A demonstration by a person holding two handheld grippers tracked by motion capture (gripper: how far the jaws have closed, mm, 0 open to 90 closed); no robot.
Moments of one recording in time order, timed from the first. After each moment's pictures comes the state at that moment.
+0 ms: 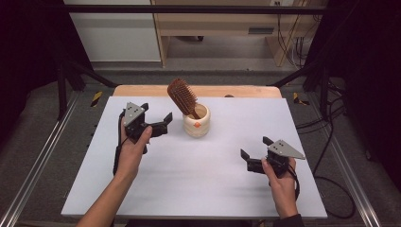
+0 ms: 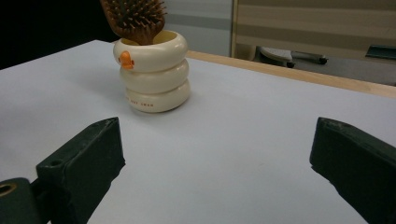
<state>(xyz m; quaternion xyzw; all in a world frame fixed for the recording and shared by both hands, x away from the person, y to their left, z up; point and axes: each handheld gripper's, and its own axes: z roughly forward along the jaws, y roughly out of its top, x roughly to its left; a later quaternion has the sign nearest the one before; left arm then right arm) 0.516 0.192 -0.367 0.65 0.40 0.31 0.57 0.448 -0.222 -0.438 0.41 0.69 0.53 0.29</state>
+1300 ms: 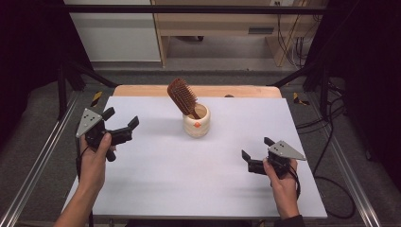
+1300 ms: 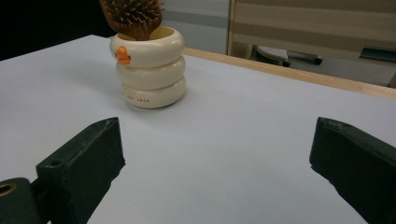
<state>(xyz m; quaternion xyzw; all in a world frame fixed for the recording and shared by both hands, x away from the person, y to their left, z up) 0.479 0.279 -0.355 0.62 0.41 0.32 0.58 0.445 -0.224 -0.437 0.41 0.69 0.52 0.29</state>
